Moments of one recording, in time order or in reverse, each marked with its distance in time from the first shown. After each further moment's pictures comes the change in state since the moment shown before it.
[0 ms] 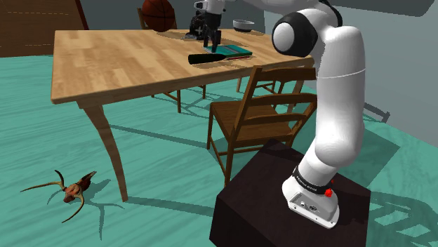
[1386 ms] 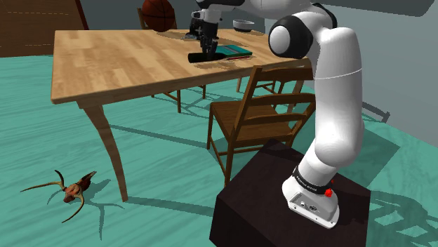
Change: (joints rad) arm 0.000 0.035 0.012 -0.042 0.008 0.068 -0.044
